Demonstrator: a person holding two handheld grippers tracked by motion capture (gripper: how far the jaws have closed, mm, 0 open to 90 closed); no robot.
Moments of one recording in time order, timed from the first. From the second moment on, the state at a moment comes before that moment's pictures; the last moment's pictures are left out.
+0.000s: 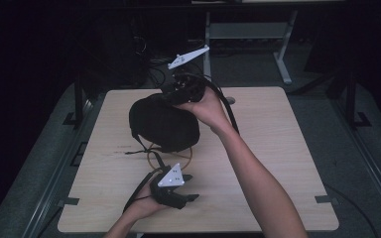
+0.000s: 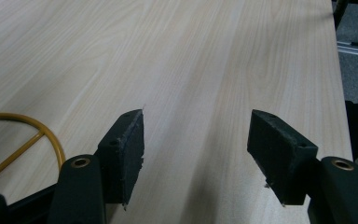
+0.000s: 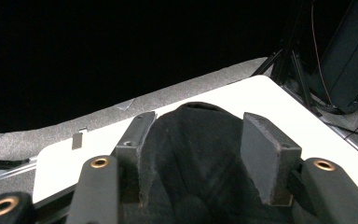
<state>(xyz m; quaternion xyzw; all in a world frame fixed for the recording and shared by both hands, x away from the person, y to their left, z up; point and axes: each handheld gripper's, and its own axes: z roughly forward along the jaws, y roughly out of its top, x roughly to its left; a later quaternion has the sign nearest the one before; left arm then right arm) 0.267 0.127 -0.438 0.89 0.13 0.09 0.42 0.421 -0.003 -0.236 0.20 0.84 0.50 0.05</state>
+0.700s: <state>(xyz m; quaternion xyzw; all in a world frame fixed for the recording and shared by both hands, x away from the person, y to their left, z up) 0.265 0.124 -0.443 0.89 0.13 0.09 0.42 0.413 -0.049 -0.237 0.22 0.83 0.52 0.06</state>
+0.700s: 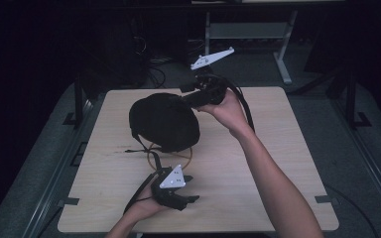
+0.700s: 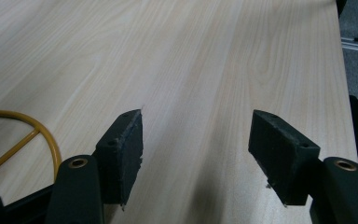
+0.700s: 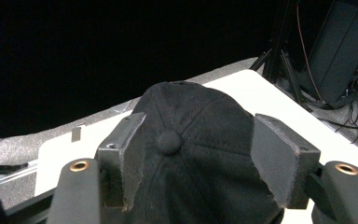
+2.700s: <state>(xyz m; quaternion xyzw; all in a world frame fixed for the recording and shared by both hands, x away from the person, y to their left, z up) 0.263 0.113 -0.448 0.90 0.12 0.09 0.41 0.369 -0.174 -0.282 0.30 0.81 0.50 0.08</state>
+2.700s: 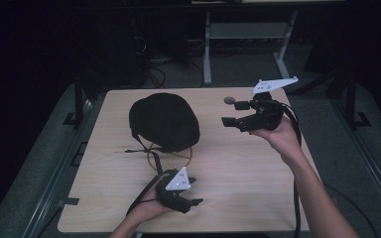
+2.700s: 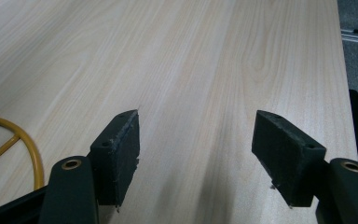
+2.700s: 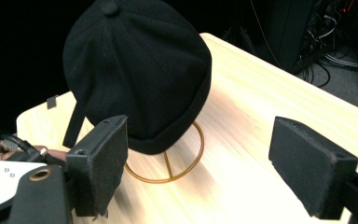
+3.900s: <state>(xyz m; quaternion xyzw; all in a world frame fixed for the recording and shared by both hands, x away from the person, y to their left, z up) 0.263 0.113 -0.447 0.90 0.12 0.09 0.41 0.339 -0.238 -0.341 0.35 0.79 0.49 0.07</state>
